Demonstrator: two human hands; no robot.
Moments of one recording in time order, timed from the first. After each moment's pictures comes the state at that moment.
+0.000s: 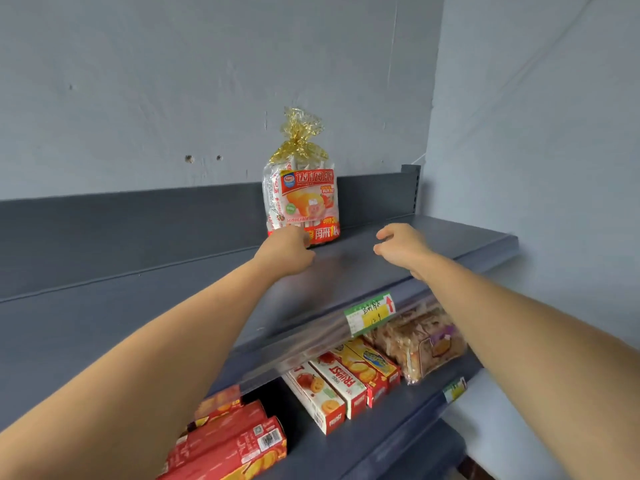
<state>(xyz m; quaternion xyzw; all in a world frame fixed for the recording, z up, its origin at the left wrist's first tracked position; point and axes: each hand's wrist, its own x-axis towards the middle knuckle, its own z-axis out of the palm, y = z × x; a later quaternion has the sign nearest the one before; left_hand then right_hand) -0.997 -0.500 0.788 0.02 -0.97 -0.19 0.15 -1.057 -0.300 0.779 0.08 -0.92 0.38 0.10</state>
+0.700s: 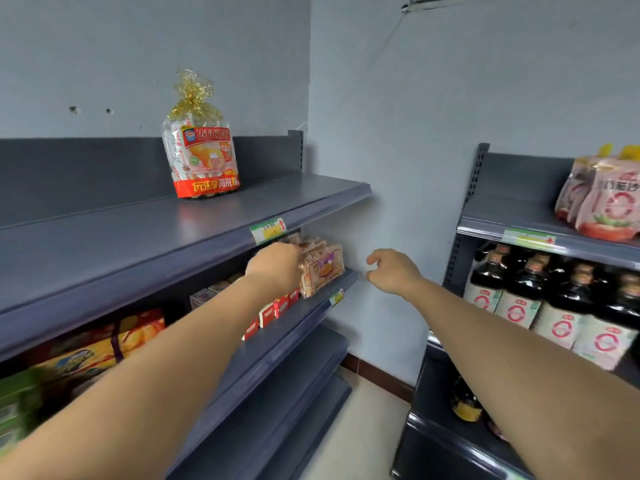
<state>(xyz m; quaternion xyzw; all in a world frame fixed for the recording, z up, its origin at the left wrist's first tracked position) -0.828 -0.381 0.710 -0.16 -0.98 -0.08 0.11 -0.799 -0.171 0.706 -0.08 -0.96 0.24 0.09</state>
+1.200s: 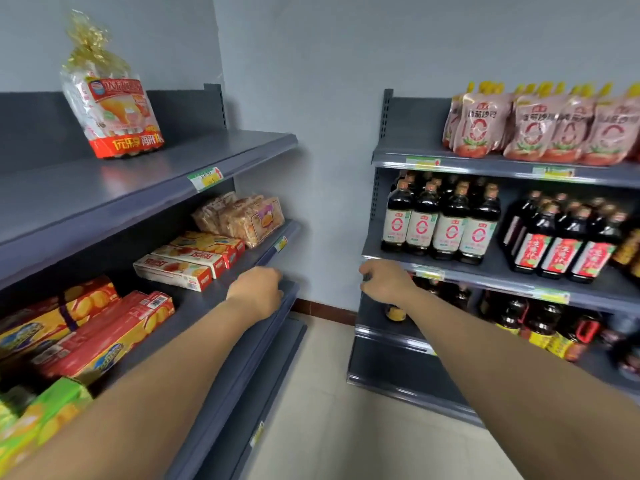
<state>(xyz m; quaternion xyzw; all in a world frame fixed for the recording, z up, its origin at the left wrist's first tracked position) -0.708 -0.375 0.617 -0.27 -0.96 -0.06 0.00 -0.629 -0.143 0.614 -0.18 -0.96 0.21 0.01</state>
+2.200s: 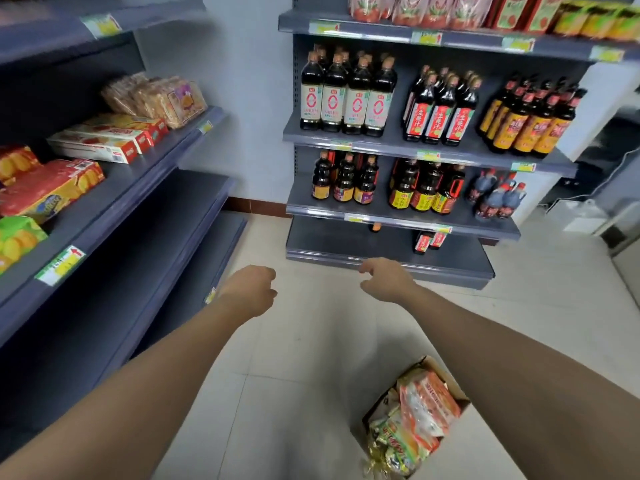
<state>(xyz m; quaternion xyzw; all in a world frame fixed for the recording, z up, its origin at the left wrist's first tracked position) -0.358 -0.403 0.493 -0.33 -0.93 -0.04 -0.14 -0.233 -0.180 0.486 -0.30 -0.92 0.21 -0.09</state>
